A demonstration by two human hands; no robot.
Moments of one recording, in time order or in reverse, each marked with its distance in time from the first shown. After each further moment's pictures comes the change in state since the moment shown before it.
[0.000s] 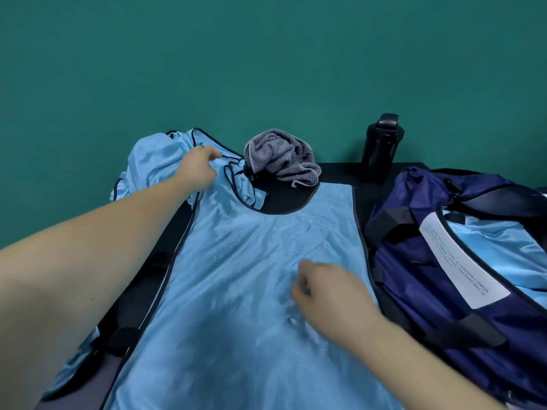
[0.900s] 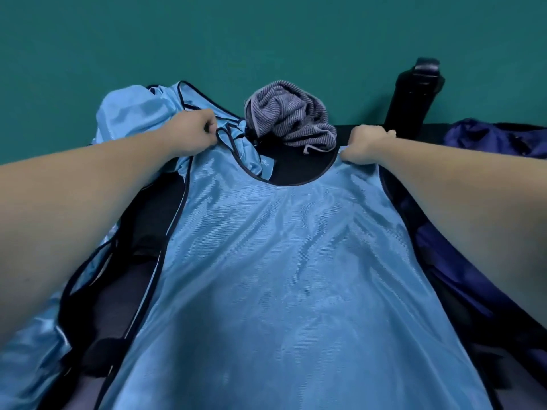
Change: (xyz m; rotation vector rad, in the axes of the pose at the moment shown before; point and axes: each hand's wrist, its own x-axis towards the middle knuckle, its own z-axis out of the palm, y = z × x) left_hand 0.031 -0.023 0.010 0.220 -0.119 0.173; right_hand 0.273 0.111 -0.047 -0.160 0.055 0.398
